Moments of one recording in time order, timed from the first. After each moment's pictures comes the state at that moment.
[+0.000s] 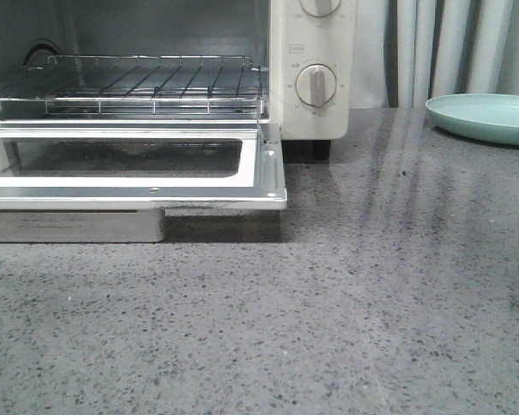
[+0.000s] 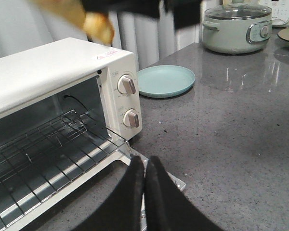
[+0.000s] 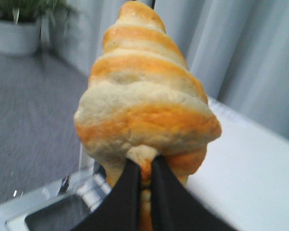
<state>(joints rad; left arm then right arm) -0.44 0.56 -0.79 -0.63 0.64 0.80 0.84 1.40 -1.38 -0.32 0.23 0.06</state>
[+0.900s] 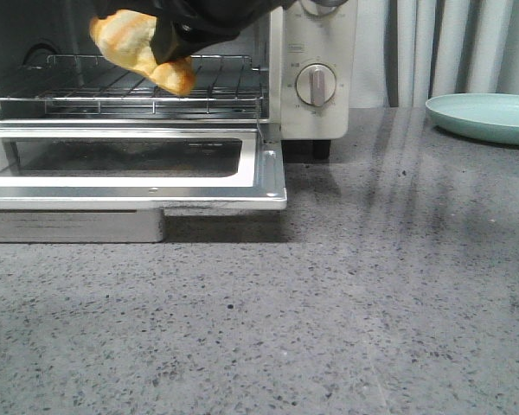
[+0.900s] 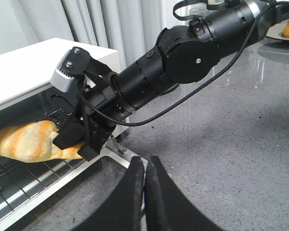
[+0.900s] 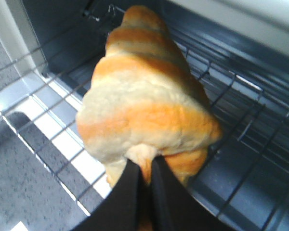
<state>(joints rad) -0.44 0.49 -0.77 -0.63 0.70 0.80 0.72 1.75 -1.38 -0.13 0.17 0.07</state>
